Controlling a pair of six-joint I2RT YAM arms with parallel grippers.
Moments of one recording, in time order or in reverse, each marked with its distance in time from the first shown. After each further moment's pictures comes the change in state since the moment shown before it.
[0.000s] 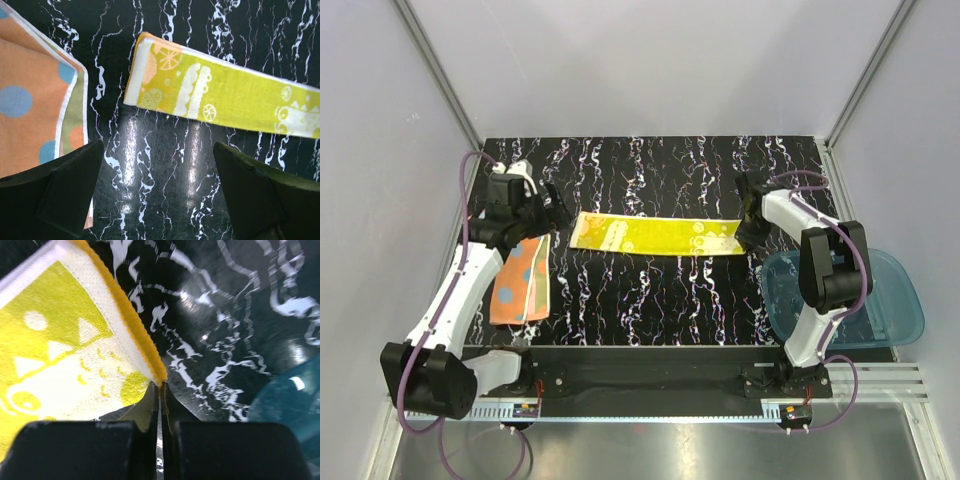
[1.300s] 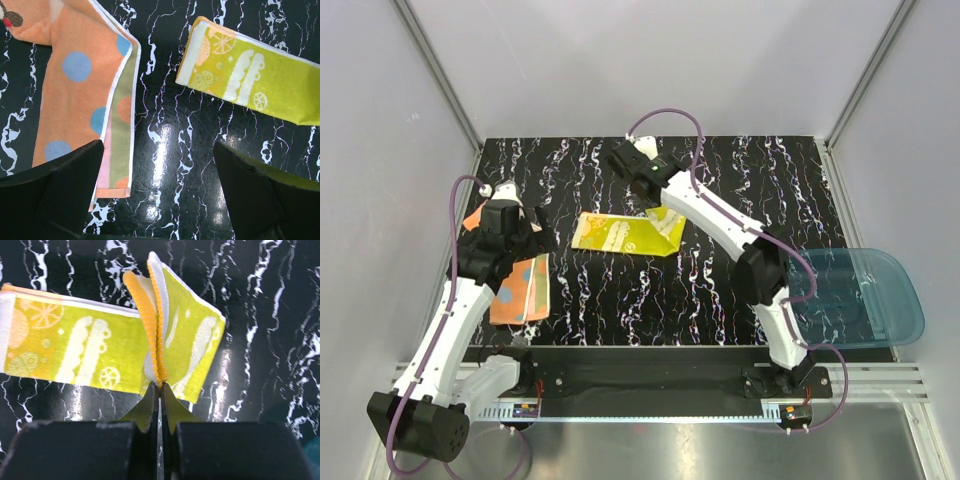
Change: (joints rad) left arm -0.051 -0.223 -0.118 -0.126 -0.226 0.037; right arm 0.595 0.348 0.953 -0.290 0.289 -0.231
